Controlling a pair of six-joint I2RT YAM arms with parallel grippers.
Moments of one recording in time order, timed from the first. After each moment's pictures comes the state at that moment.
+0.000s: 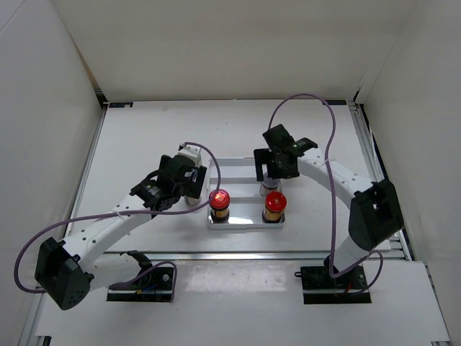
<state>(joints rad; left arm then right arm) -0.68 1.11 0.87 -0.49 -0.46 -0.14 0.59 1.62 1.27 -0.75 0.12 0.37</state>
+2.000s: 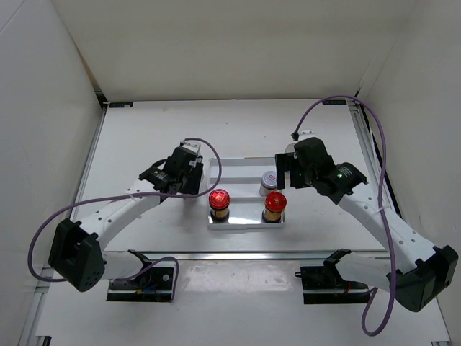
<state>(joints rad) -0.59 1.29 0.94 -0.57 -0.31 -0.24 0.61 1.11 1.10 -0.80 0.21 0.31</state>
